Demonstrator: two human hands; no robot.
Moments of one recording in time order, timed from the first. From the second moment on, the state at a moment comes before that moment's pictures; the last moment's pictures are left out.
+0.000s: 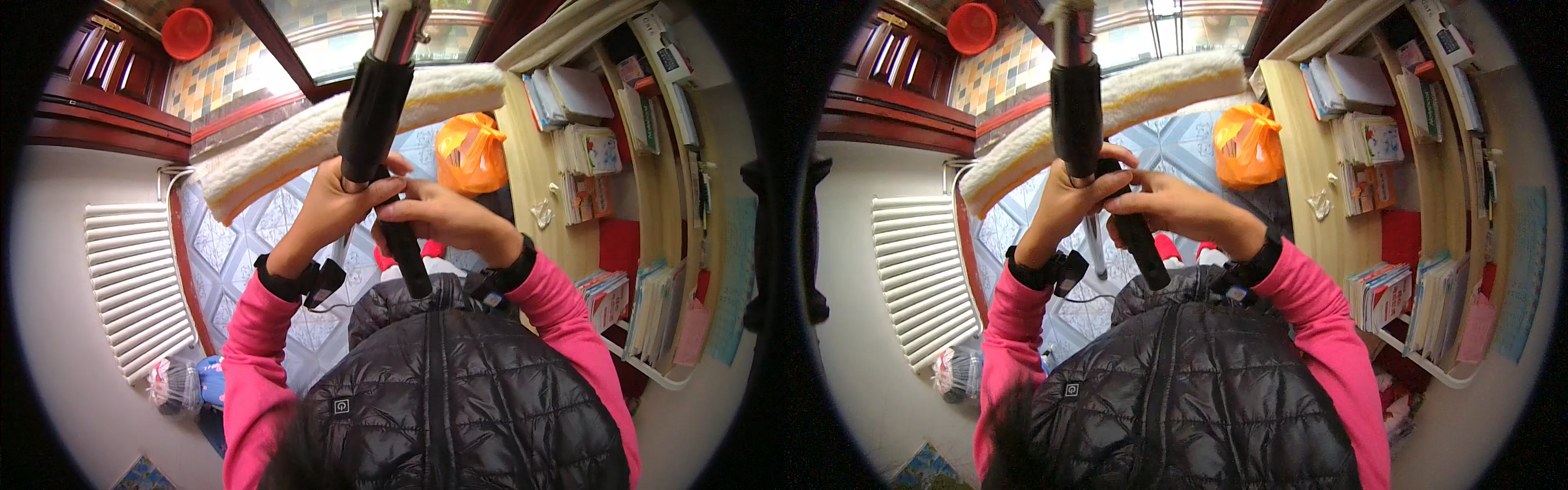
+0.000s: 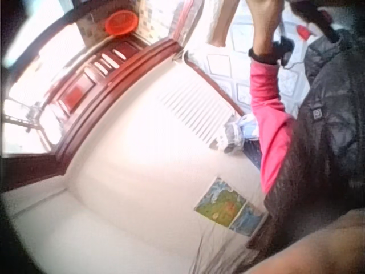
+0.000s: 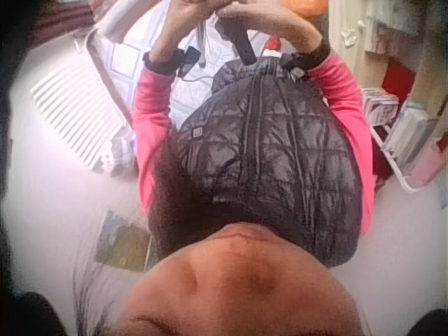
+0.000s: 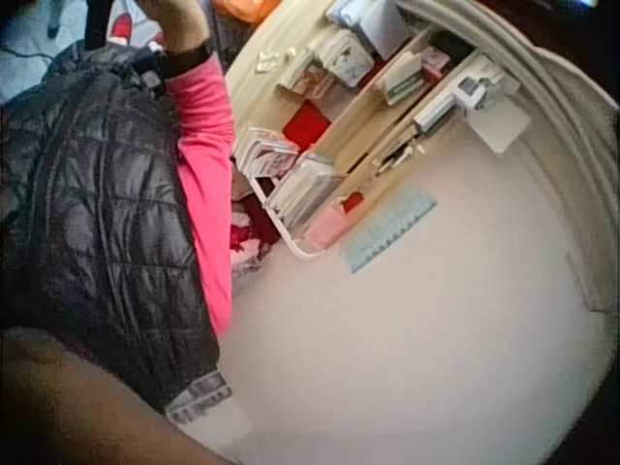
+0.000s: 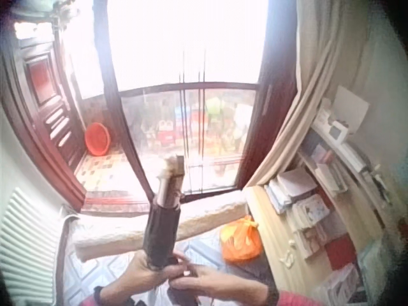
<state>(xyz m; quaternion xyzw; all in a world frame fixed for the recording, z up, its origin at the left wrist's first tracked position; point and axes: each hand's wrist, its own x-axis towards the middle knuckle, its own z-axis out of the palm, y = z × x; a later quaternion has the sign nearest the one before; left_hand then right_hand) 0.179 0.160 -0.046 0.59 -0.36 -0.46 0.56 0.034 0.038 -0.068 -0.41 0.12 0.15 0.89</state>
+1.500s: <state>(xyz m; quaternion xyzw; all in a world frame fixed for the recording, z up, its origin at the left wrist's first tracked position) 0.123 0.245 -0.082 0.41 -0.17 -0.76 0.48 0.008 -0.028 -0.042 -0.45 0.08 -0.24 0.85</state>
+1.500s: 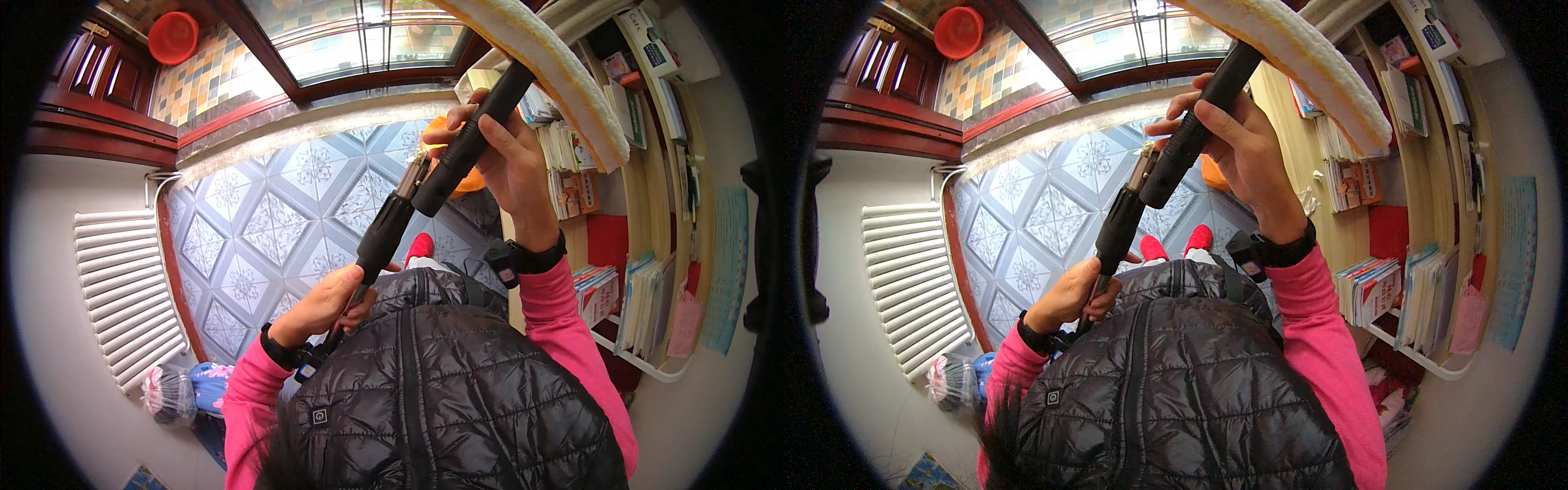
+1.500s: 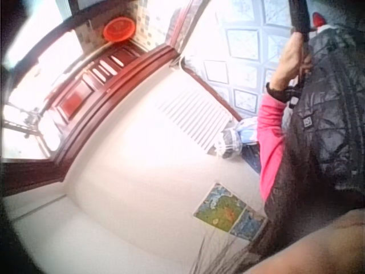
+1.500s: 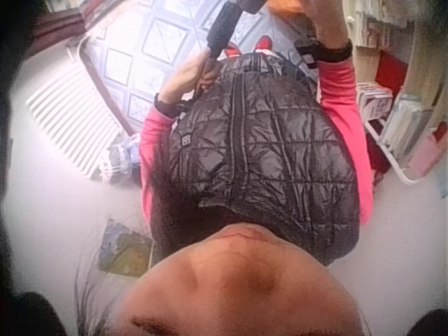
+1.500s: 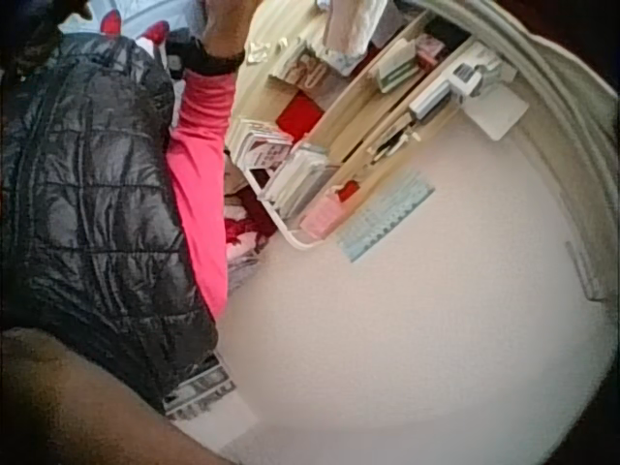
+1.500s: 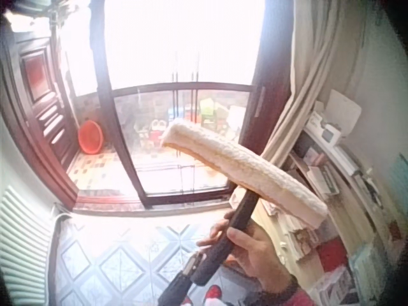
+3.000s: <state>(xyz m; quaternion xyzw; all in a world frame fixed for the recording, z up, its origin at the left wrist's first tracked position) 0.103 0.251 -0.075 0.41 -0.19 -0.73 0.52 -0.002 -0.014 -0.026 -0.49 0.07 -0.25 0.83</state>
